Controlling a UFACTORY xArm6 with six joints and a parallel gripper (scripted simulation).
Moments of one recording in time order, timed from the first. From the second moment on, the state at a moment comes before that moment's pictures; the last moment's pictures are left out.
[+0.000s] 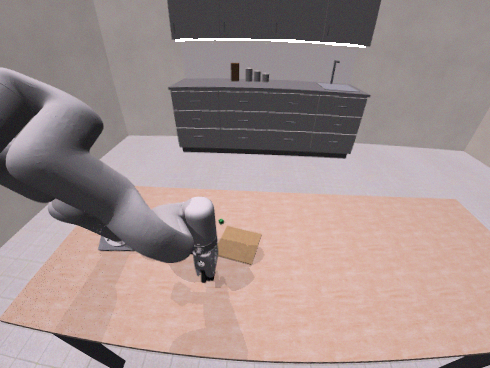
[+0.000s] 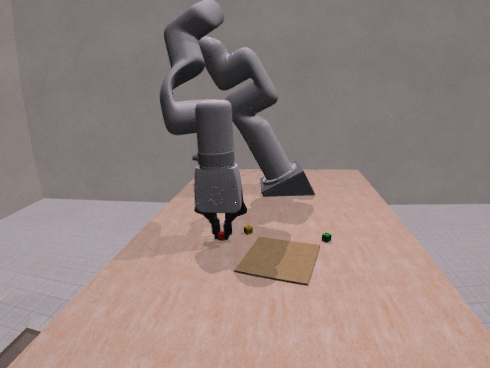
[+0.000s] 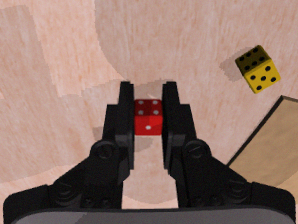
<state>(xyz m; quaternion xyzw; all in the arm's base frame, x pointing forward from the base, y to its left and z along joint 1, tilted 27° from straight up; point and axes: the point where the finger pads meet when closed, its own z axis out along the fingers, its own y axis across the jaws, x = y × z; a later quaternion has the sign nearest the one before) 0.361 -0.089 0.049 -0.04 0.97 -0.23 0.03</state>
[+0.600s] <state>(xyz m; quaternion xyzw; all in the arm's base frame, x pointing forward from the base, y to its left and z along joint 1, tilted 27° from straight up) 0.360 -0.088 0.051 -0.04 0.97 -0.23 0.03</state>
